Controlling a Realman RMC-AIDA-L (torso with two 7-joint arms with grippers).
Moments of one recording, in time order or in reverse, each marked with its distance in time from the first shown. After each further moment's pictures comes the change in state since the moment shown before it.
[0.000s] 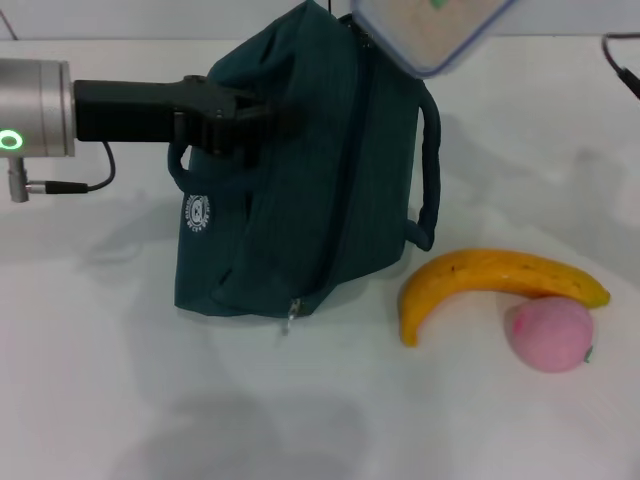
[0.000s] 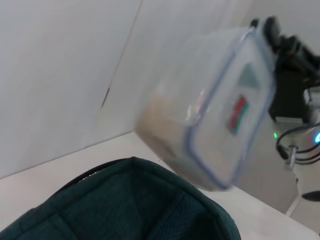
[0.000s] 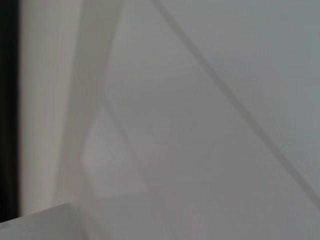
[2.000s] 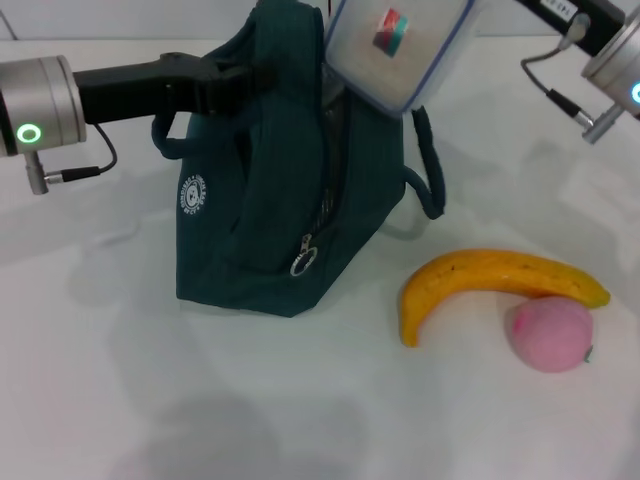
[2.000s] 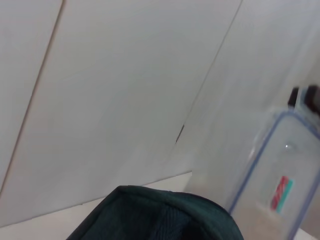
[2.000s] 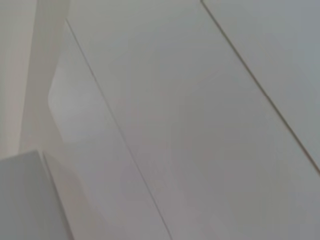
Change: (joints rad) left arm 0.011 -0.007 -0.007 -0.124 -0.087 -0.232 0.090; right arm 0.046 0.083 0.174 0.009 -0.253 0.191 -0.011
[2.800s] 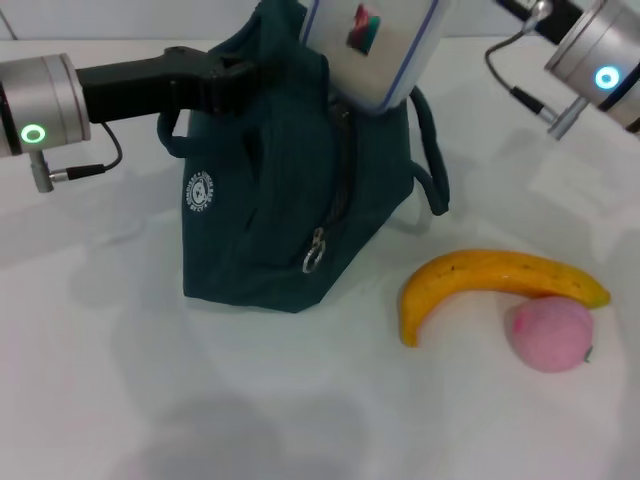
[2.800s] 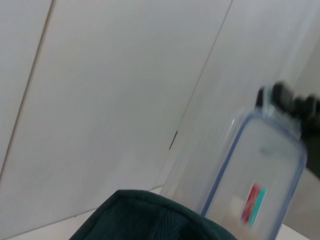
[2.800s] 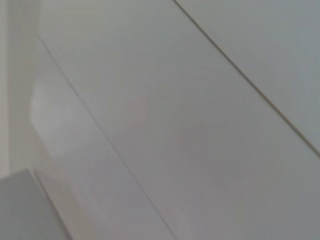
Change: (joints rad) left arm 0.001 -0.008 0.000 0.000 -0.022 0.008 0.043; right arm 0.047 0.017 -0.080 0.007 0.063 0.095 0.158
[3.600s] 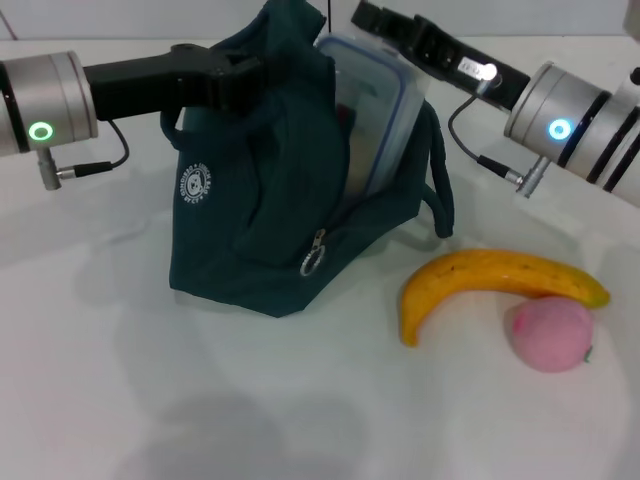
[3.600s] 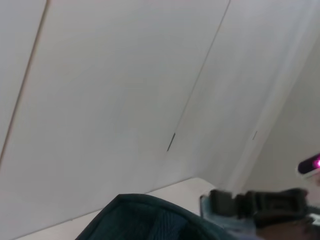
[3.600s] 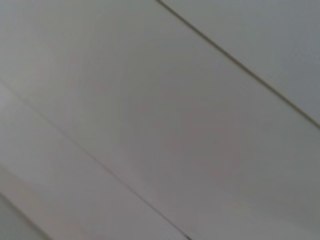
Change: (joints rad) left arm -0.007 -0.008 0.000 -0.001 -0.001 -0.007 0.003; right arm -0.017 0.000 -0.293 -0.018 0.189 0.220 0.157
